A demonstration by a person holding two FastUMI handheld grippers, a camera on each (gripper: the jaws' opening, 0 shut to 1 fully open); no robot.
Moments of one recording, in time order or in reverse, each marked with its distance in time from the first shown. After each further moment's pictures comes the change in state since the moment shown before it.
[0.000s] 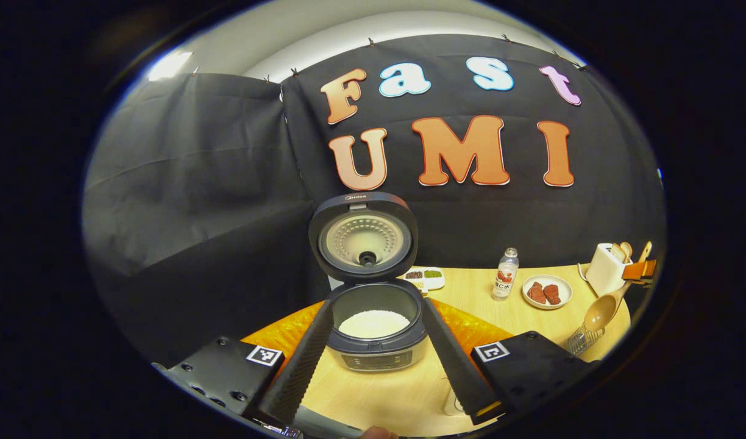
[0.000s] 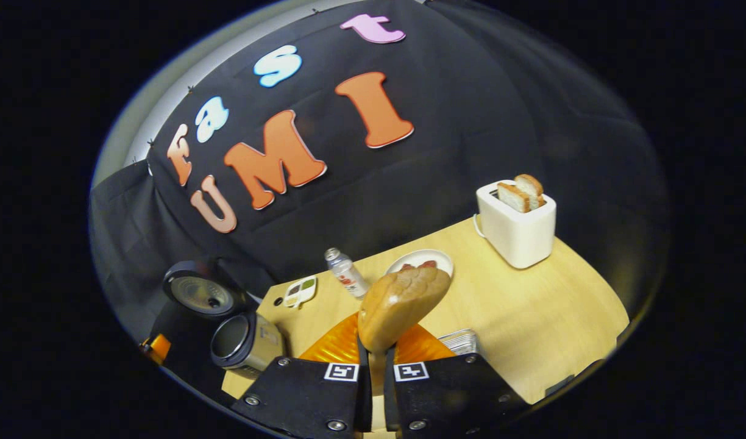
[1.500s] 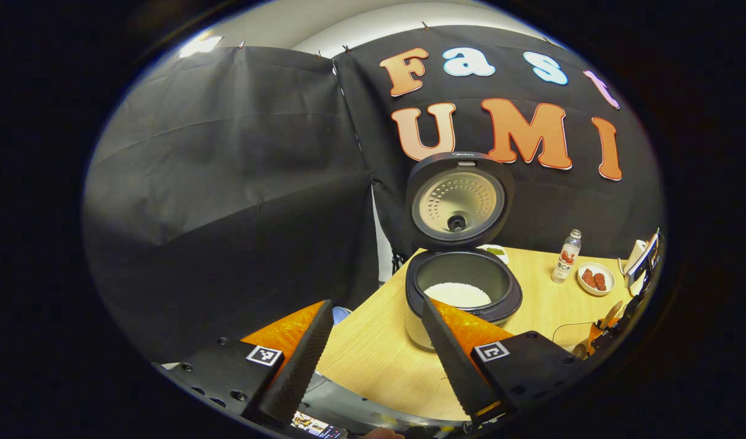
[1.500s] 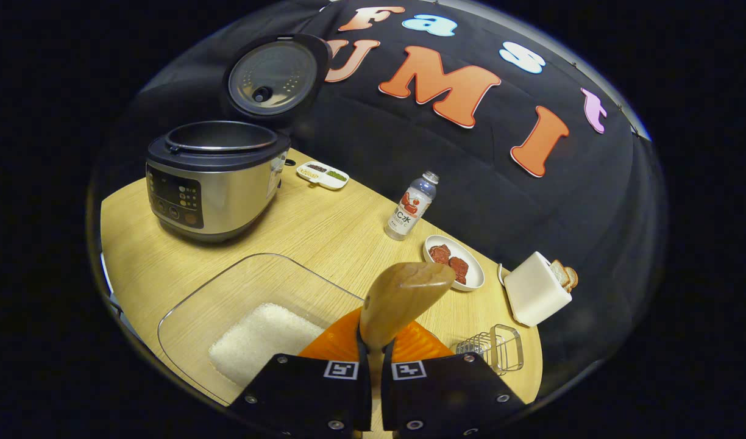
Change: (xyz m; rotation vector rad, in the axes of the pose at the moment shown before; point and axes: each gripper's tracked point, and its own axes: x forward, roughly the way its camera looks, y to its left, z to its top) left arm -0.001 0.140 -0.061 -0.065 0.103 0.200; right arm 0.066 0.069 -0.192 -0.925 0.085 -0.157
